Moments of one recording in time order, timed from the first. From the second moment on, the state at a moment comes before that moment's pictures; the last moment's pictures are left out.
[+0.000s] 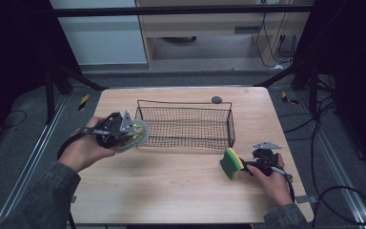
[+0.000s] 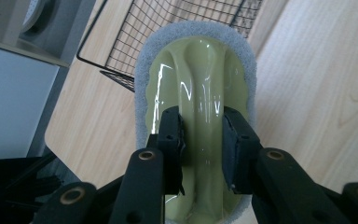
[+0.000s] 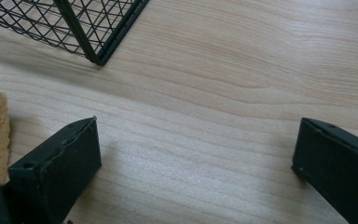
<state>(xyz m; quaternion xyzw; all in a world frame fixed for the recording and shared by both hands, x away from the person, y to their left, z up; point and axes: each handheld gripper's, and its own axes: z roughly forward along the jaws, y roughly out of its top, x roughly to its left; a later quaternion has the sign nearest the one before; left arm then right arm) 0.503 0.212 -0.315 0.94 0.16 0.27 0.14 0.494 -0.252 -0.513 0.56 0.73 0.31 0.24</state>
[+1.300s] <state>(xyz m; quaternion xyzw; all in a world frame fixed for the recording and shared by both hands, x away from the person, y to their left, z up) 0.590 0.167 -0.323 0.93 0.12 0.33 0.13 0.487 -0.265 -0.513 0.55 0.73 0.31 0.24</state>
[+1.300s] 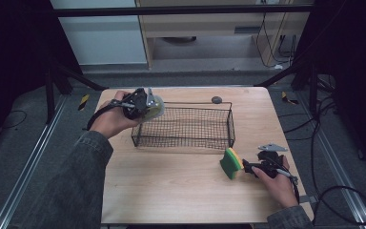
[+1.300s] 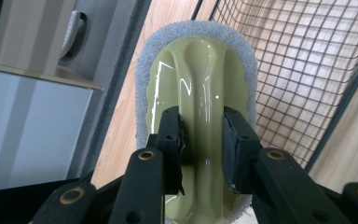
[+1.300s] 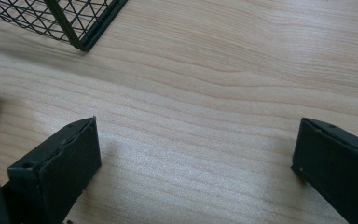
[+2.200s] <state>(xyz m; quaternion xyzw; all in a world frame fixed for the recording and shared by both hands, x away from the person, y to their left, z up) 0.603 0.150 -0.352 0.94 0.11 0.29 0.13 0.486 -0.265 -0.513 0.55 0.73 0.31 0.24</state>
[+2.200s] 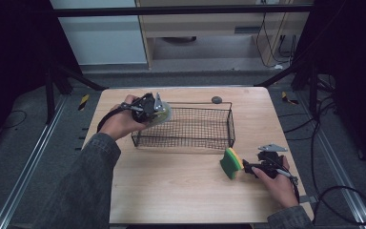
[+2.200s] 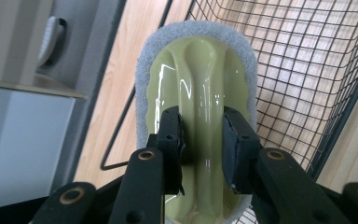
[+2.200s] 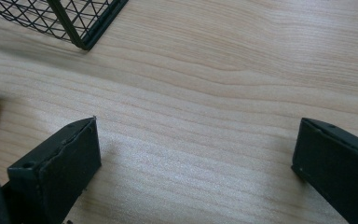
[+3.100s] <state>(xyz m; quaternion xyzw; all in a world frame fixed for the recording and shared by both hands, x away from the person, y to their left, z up) 0.613 0.147 -0.368 0.95 0.10 0.25 0.12 0.486 -0.265 -0.513 0.55 0.73 0.31 0.24</state>
